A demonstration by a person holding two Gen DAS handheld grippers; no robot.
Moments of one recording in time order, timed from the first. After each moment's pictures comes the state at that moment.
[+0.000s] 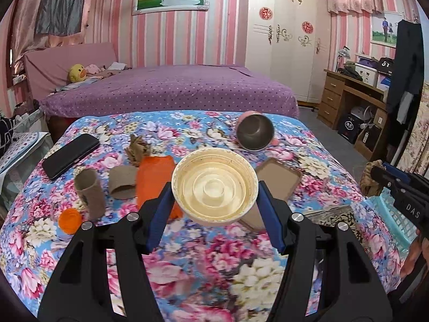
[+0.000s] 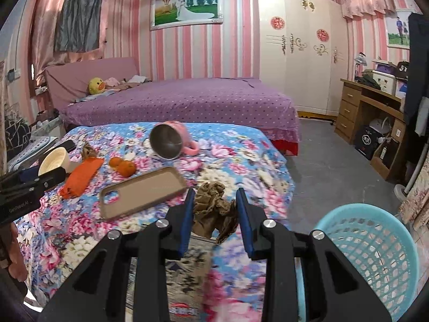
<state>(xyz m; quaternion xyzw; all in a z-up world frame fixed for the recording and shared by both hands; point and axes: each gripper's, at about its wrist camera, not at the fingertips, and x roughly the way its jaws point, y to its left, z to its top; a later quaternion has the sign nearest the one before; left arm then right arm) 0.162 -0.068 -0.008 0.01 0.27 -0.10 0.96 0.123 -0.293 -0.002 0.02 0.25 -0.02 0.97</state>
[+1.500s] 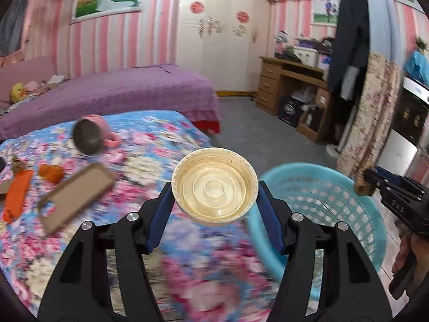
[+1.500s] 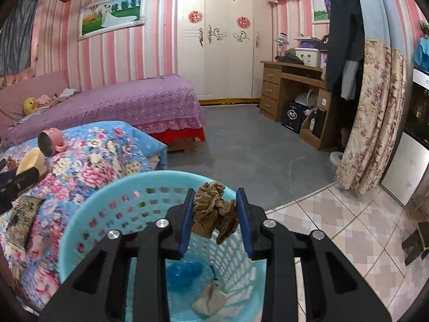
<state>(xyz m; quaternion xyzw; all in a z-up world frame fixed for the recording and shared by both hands) 0.121 -0.315 -0.023 0.04 0.27 -0.25 0.93 0.027 -0.529 -0.029 0.06 0.26 -0.20 0.94</state>
